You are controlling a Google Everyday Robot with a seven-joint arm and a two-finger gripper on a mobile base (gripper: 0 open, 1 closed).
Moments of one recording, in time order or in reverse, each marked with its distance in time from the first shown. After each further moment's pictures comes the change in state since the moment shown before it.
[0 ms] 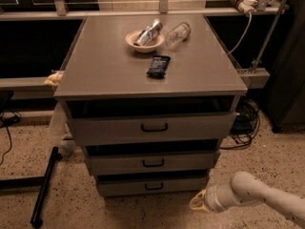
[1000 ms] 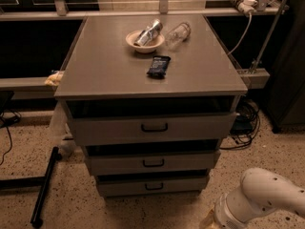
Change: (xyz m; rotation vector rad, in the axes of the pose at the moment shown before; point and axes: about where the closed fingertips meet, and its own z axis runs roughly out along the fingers) arm -0.091 0.134 -0.137 -0.114 0.229 0.243
